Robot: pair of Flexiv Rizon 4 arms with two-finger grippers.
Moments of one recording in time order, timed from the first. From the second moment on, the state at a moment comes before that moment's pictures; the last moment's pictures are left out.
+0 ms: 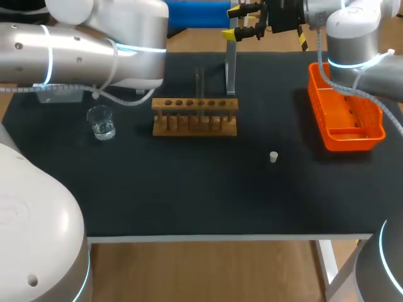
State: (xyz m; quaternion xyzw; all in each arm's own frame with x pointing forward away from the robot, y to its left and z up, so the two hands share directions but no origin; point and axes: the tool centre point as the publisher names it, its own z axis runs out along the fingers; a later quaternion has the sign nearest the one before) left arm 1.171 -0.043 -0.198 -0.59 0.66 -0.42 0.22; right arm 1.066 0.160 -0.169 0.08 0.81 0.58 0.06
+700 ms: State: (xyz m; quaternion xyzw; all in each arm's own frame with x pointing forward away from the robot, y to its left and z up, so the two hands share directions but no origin) left arm 1.138 -0.058 -0.153 -0.50 0.70 -0.44 0.25; right arm 1.066 0.160 -0.170 0.08 0.81 0.58 0.06
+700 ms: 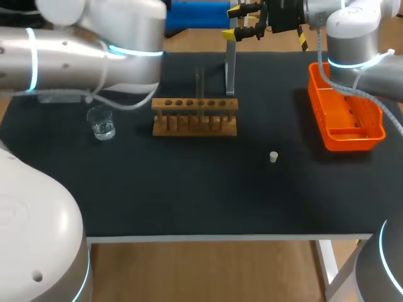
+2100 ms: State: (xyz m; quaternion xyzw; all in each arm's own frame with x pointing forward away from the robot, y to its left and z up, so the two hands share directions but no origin) left arm 1.044 -0.096 -0.185 -0.15 0.84 -0.52 0.04; right arm 1.066 0.160 -0.169 0.08 0.81 0.58 0.06
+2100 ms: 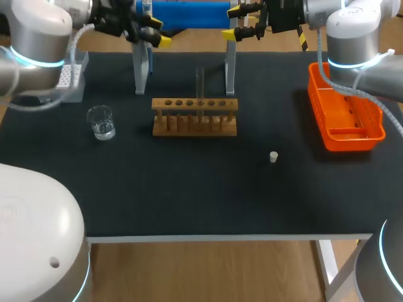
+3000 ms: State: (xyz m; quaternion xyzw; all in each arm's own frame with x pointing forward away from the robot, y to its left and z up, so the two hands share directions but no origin) left arm 1.004 -0.131 -0.209 -0.11 0.83 -0.53 0.10; right arm 1.066 0.160 -0.169 0.08 0.81 0.58 0.06
